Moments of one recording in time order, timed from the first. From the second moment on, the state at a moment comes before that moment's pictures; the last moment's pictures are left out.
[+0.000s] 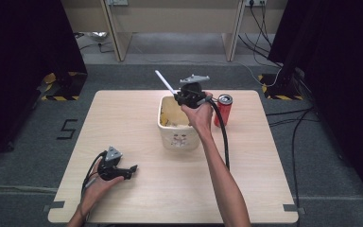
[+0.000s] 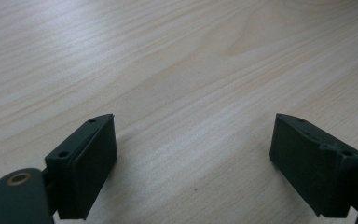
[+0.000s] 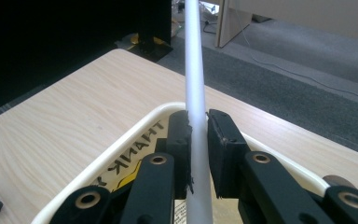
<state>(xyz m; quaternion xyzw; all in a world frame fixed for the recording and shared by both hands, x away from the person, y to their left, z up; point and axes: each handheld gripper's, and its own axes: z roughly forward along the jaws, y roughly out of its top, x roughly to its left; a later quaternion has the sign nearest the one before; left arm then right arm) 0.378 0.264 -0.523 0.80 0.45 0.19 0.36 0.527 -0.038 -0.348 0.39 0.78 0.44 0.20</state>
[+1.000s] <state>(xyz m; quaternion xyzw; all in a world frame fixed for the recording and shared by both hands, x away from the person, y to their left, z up) 0.378 0.264 -0.523 0.80 0.45 0.19 0.36 0.530 -0.028 -0.375 0.39 0.83 0.38 0.16</state>
